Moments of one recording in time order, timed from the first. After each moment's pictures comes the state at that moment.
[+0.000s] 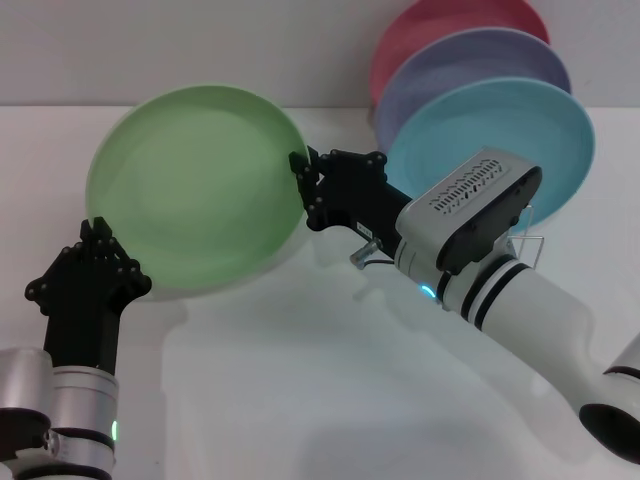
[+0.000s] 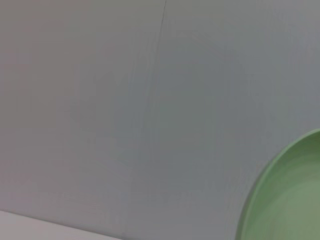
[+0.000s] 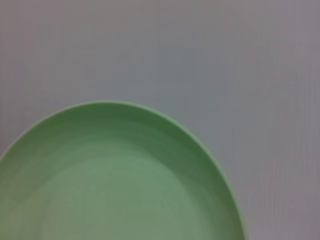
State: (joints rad) left arm -0.23 -2.08 2.88 0.91 -1.71 1.37 0.51; right arm 0.76 2.09 0.24 0.46 -1.91 -0.86 0.00
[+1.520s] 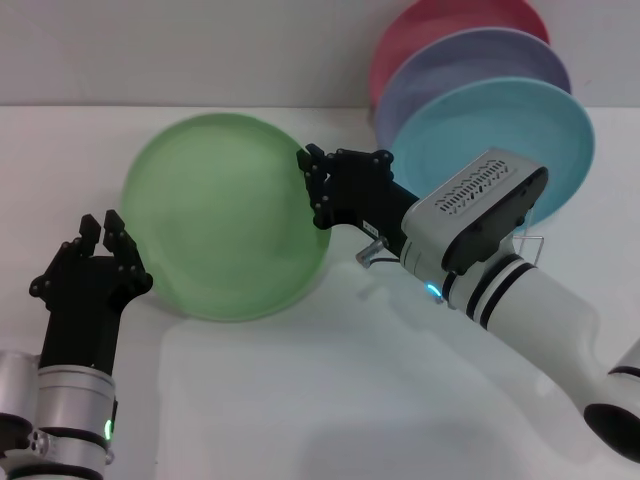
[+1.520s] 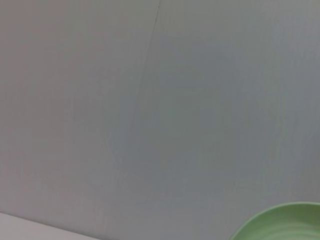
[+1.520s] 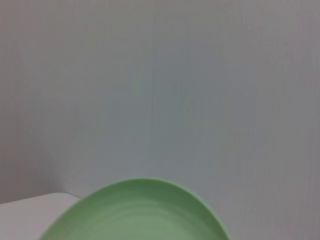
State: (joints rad) left arm -0.23 -2.08 2.87 0.83 -1.63 1.34 0.37; right arm 0.76 2.09 0.24 0.44 -1.91 -0.87 0.00
